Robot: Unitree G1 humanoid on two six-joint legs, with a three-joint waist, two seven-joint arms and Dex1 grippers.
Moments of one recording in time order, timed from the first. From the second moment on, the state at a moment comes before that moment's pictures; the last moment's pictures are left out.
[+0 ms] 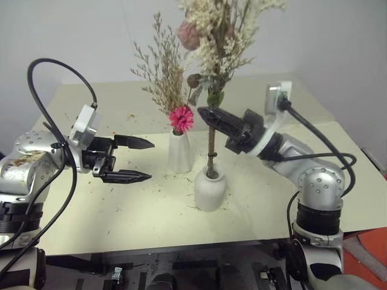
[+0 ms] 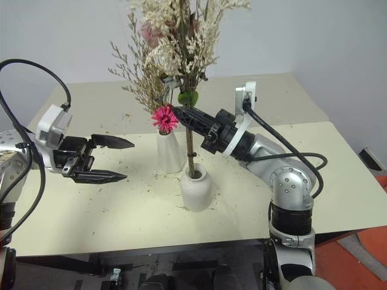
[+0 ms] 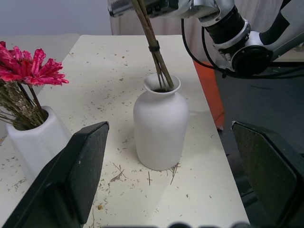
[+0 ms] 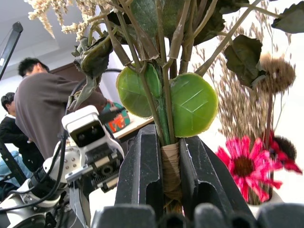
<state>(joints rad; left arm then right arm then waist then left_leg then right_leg) -0.58 0.92 0.12 -0.02 -0.67 0.51 -1.51 -0.69 -0.26 -0.16 -0.31 1.03 0.89 0.49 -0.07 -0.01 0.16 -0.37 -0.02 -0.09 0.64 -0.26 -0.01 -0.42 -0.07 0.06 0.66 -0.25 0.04</state>
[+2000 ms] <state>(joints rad) -0.62 0.93 0.08 0.03 -0.65 0.50 -1.54 -0.45 -0.40 -0.11 -0.35 0.96 0.77 0.70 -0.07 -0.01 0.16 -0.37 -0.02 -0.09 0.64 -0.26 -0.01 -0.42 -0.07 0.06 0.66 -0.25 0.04</state>
